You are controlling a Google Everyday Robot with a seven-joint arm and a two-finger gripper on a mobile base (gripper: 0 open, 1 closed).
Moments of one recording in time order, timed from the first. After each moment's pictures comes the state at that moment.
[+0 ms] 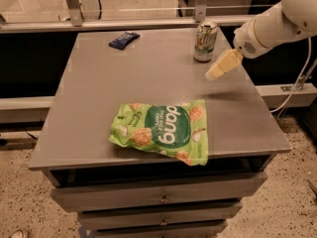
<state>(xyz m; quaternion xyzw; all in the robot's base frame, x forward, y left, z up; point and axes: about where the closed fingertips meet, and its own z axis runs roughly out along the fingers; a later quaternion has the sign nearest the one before) 0.681 -0.213 0.897 -0.45 0.81 0.03 0.37</state>
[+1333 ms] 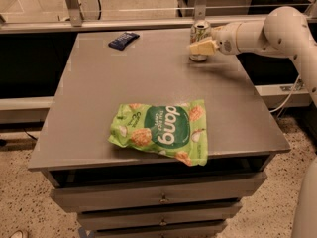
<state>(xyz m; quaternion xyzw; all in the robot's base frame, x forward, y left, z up) 0.792 -0.166 0.887 -0.38 0.74 0.17 0.53</state>
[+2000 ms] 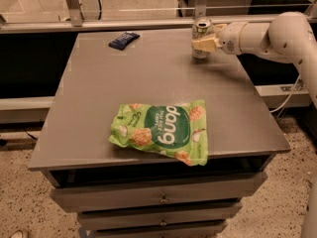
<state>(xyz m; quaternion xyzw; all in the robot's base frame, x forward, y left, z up) 0.796 -0.173 0.899 -0.38 0.71 0.16 0.57</state>
